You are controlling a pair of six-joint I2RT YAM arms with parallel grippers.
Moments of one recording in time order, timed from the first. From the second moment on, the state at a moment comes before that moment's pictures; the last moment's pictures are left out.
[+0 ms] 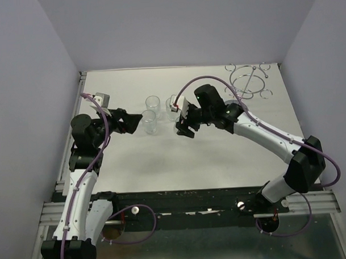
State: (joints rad) left arm -0.04 0.79 0.72 0.00 0.58 -0.34; right arm 0.74 1.50 1.27 -0.43 -0.39 -0.52
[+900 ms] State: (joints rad) left arm -0.02 0.69 0.64 -0.14 0.50 -0.28; right arm 0.74 1.93 1.51 -0.37 -0.34 -0.40
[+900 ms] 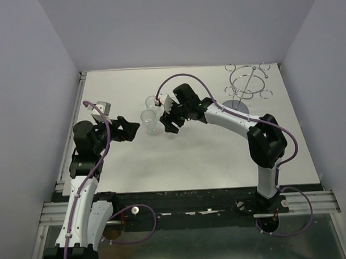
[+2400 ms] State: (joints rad) left arm 0.02 0.81 0.67 -0.10 0.51 -0.29; right arm 0.74 1.77 1.49 -0.31 -0.34 -0.38
